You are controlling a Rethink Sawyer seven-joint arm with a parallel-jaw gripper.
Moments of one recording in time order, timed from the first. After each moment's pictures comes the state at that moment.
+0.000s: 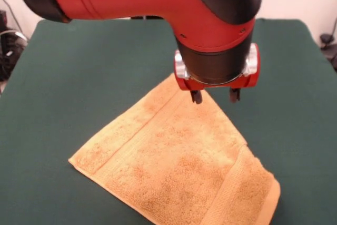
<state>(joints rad) -0.28 -0.18 0.50 0.56 -0.37 1.65 1.78</state>
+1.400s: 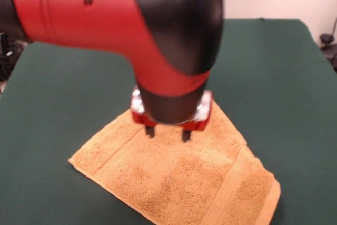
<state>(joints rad) -0.27 -0.03 0.47 0.31 -0.53 1.63 1.78</state>
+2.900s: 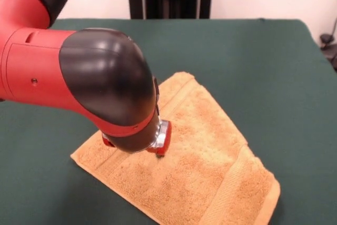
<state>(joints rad) -0.38 0.05 0.53 0.36 -0.54 1.58 1.77</state>
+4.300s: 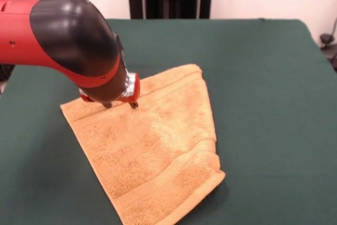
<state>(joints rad) -0.57 -0.17 0.46 0.95 -0.54 1.38 1.71</state>
